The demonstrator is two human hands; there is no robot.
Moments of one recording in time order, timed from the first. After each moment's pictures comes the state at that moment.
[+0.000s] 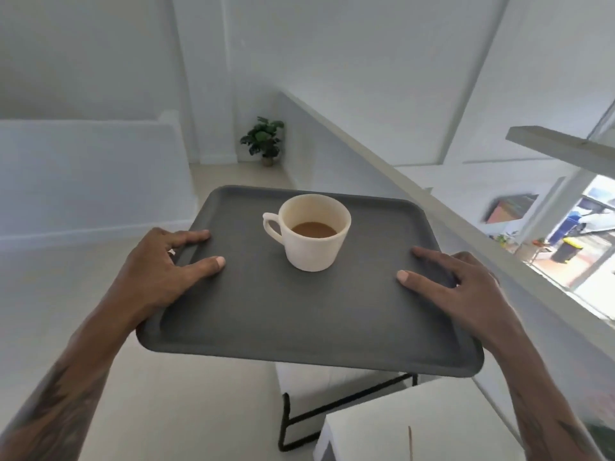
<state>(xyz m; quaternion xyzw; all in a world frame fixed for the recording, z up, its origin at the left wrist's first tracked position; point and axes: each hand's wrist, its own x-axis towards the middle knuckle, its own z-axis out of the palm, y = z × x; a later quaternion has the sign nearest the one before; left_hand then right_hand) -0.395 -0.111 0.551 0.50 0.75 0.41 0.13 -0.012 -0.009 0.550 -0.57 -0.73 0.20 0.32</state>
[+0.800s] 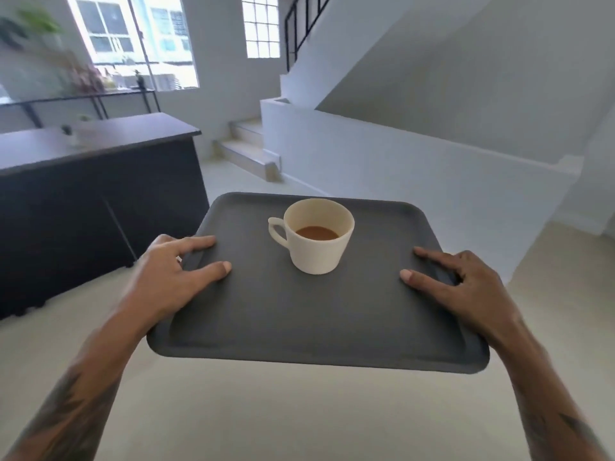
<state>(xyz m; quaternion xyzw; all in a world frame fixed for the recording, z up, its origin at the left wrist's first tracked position) -0.768 -0.520 0.551 0.02 0.90 0.43 -0.08 -0.690 -0.137 0.533 -0.10 -0.91 0.37 0.17</state>
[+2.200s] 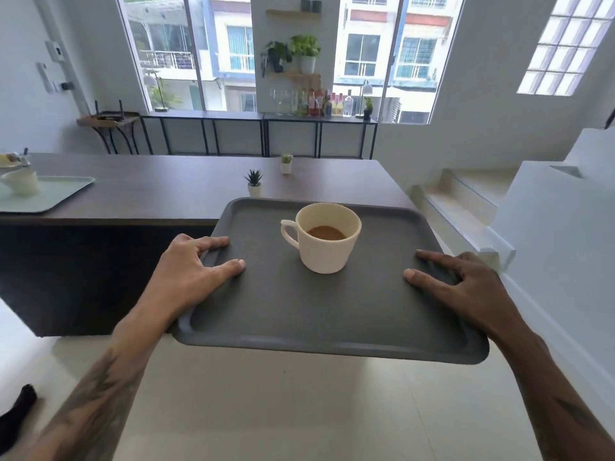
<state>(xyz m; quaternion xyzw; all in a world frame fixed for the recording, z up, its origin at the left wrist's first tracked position) -1.548 -0.954 0.526 -0.28 0.85 0.37 -0.25 -1.742 -0.602 0.524 0.24 -0.89 0.39 0.05</state>
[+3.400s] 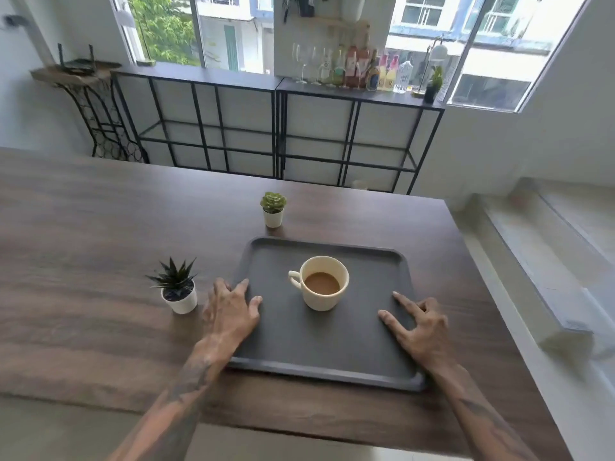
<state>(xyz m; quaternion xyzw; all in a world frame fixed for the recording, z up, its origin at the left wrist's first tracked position) -2.151 -1.218 0.371 -0.45 0.87 0.19 -0.09 -2.359 -0.939 0.351 0.25 -0.93 0.27 0.05</state>
